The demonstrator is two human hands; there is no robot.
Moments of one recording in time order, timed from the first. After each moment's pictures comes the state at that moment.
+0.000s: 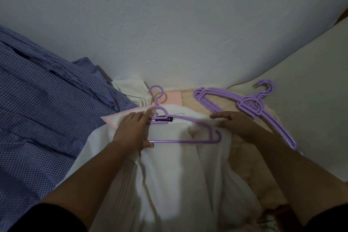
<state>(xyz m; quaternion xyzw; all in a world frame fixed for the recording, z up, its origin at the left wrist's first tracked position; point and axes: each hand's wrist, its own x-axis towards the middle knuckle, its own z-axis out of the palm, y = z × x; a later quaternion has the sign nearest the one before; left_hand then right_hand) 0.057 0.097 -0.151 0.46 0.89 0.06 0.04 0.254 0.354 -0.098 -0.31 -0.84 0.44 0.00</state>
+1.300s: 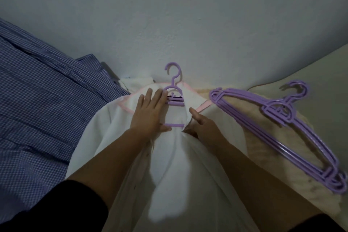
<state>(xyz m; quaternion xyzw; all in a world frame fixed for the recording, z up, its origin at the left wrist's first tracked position) 0.011 0.146 -0.166 0.45 0.89 0.08 -0.03 0.156 0.278 -0.151 -0.30 -0.72 0.62 0.06</state>
